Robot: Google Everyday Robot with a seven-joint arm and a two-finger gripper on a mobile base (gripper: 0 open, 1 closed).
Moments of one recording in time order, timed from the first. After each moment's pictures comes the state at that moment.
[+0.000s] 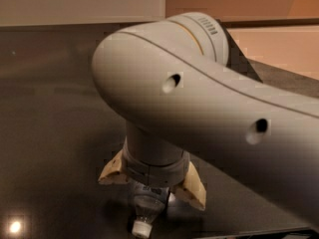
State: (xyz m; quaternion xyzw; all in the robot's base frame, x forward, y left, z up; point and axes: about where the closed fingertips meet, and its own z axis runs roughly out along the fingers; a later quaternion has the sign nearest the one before) arm 0.309 0.010 0.848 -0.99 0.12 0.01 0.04
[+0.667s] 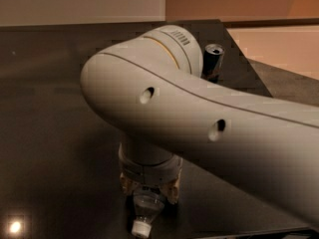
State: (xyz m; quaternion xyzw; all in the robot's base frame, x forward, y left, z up) arm 0.321 0.010 0.827 -1.00 0.10 0.00 0.00
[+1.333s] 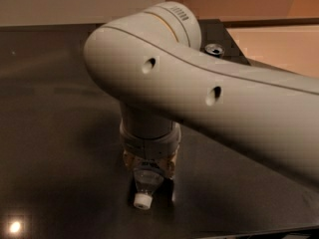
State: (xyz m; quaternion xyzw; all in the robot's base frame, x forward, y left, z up) arm 0.363 0.010 0.842 -1.00 0.10 -0.03 0.01
